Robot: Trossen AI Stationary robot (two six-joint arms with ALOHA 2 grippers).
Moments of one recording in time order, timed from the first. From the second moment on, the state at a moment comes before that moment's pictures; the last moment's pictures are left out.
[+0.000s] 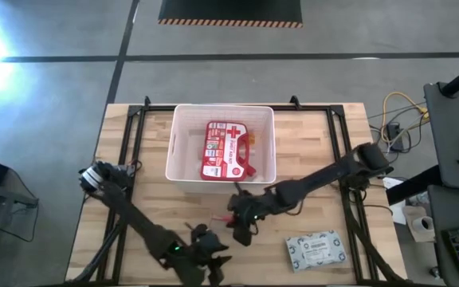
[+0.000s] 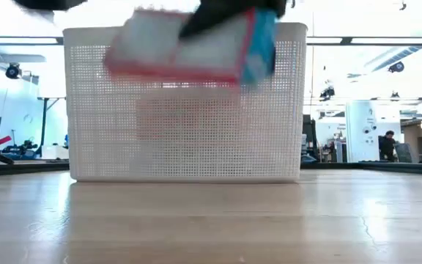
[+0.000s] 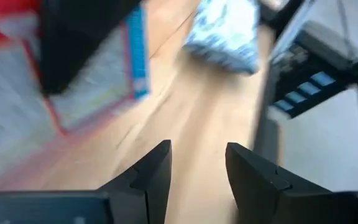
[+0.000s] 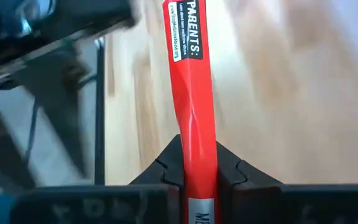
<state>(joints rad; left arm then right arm) -0.74 1.88 1.39 -0.26 -0.64 -1.08 0.34 1.86 1.31 -0.18 -0.02 0.72</state>
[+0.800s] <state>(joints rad) -0.85 1.85 1.54 -0.50 -0.95 -1.17 -0.02 1.64 1.56 -0.69 0.45 0.36</state>
